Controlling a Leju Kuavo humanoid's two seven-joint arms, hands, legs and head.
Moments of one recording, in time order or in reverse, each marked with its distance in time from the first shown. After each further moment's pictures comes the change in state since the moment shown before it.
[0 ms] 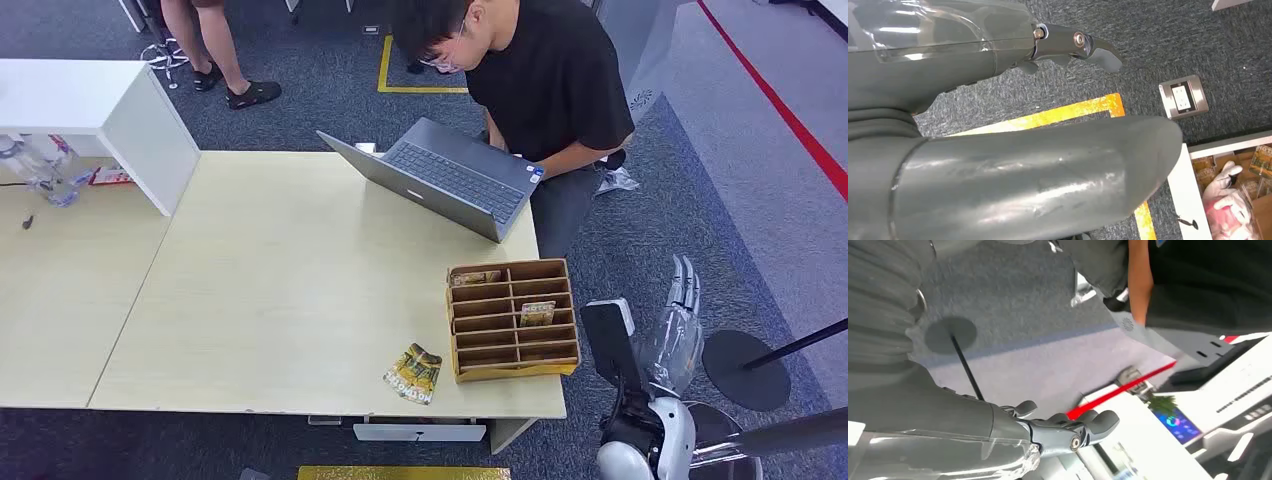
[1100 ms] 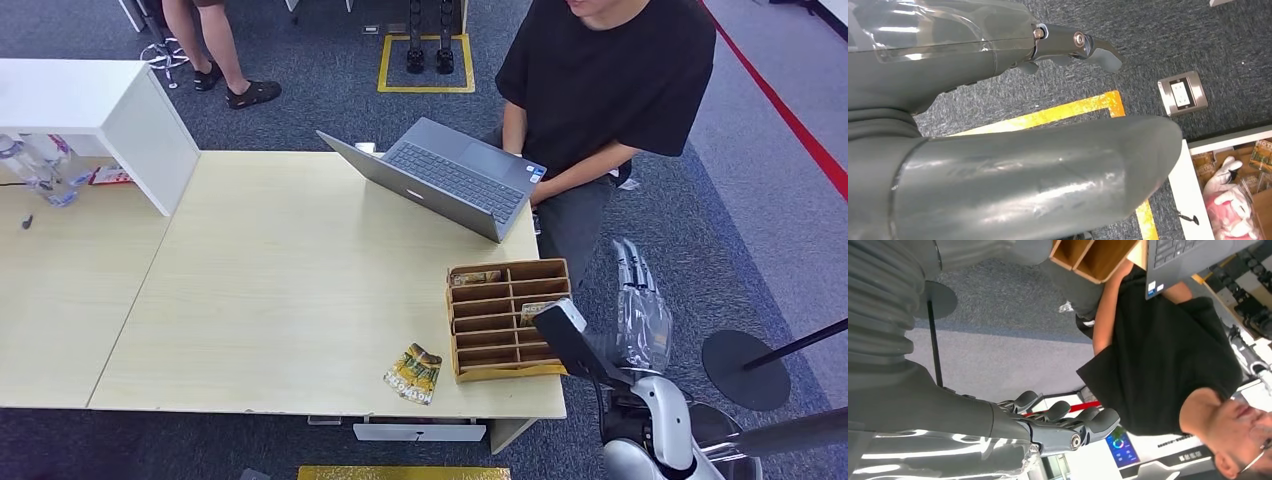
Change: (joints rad) left arm 0.000 0.000 0.000 0.000 -0.012 -0.011 0.001; right arm -0.072 -0.215 0.201 -0.002 0.016 0.137 0.100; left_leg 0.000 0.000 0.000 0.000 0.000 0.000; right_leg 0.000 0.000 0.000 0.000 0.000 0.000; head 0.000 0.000
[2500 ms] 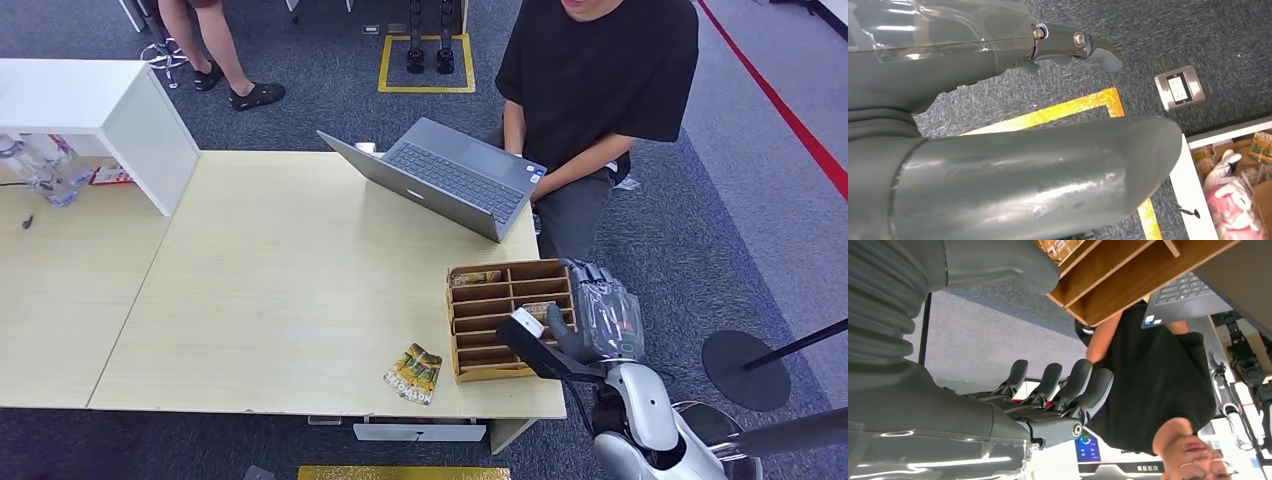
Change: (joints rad) left arm -0.010 0.000 -0.002 0.000 -0.034 -0.015 0.017; right arm -0.078 -0.042 0.097 0.039 0.100 0.202 0.022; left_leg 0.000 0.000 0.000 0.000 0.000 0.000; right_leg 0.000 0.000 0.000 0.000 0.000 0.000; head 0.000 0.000
